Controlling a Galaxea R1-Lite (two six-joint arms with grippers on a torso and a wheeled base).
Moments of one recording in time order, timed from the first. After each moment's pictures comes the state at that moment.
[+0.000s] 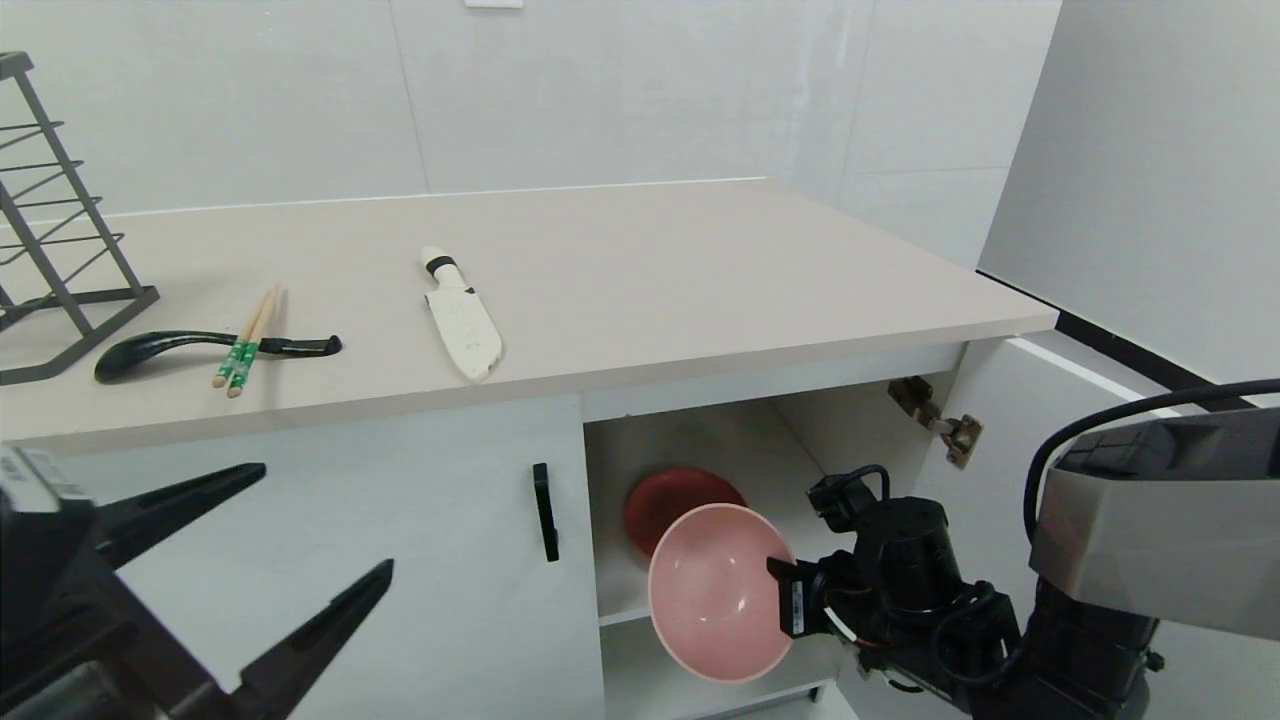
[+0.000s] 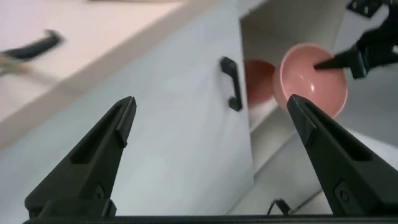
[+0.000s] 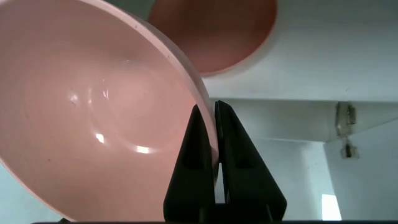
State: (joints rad) left arm -0.79 0.93 -0.32 -0.45 0.36 0.17; right arm 0.63 2.24 -0.42 -1.23 -0.11 0.36
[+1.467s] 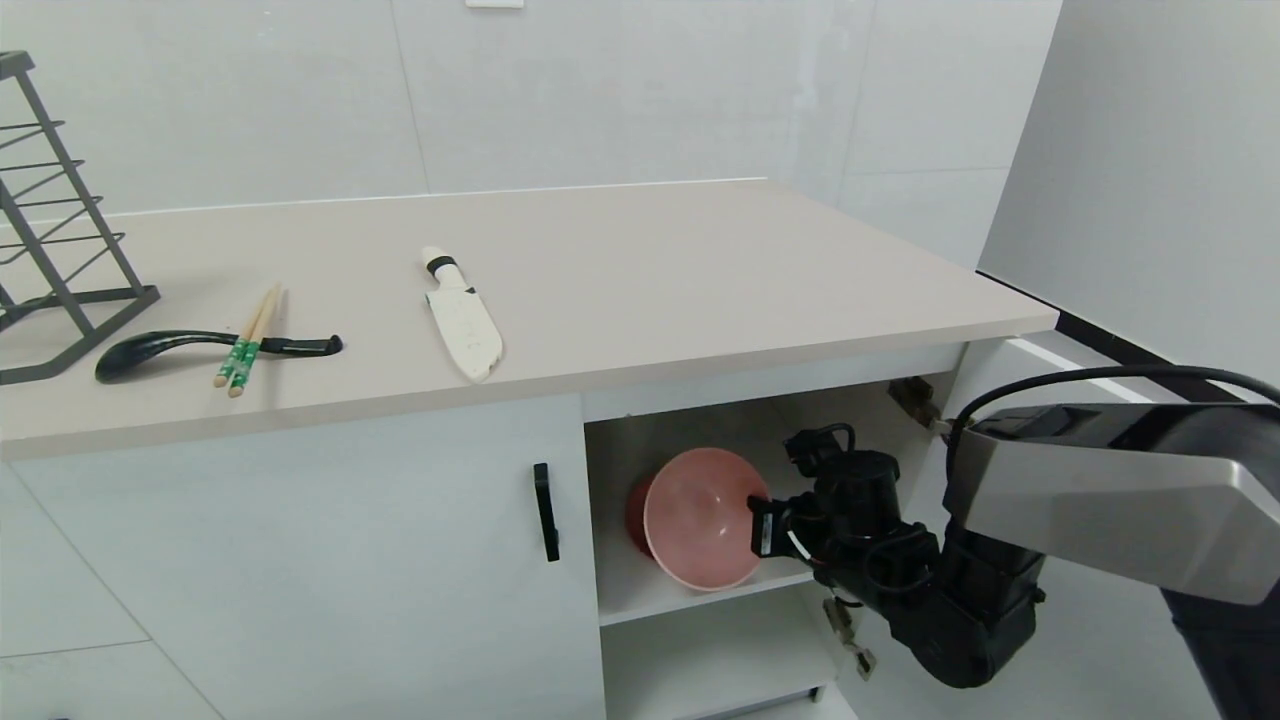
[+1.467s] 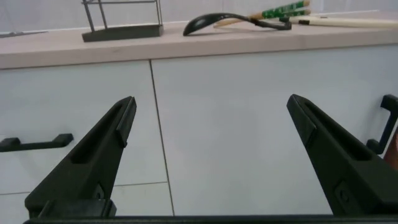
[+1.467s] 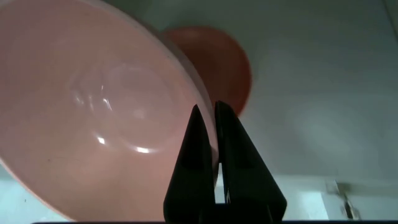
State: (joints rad) left arm -0.13 0.10 -0.02 -0.33 0.25 0.13; right arm 0.52 2.43 -0.72 -1.23 -0.08 0.33
